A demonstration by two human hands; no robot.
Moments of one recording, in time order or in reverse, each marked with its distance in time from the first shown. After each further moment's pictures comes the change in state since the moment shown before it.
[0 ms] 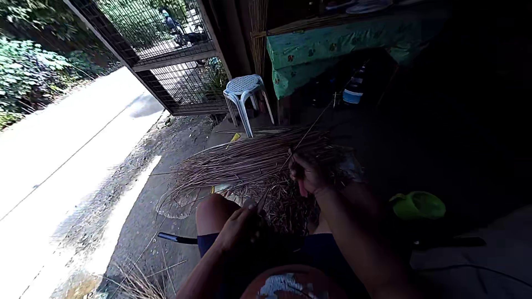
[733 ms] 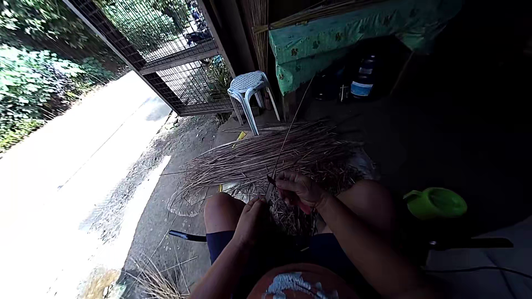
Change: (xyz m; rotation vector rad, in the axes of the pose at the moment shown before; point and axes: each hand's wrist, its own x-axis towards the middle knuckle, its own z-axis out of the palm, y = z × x) left_hand 0.021 0.004 0.026 -0.247 0.194 0.180; right_hand -0.025 0.021 0.021 -0.110 -0.535 0.295
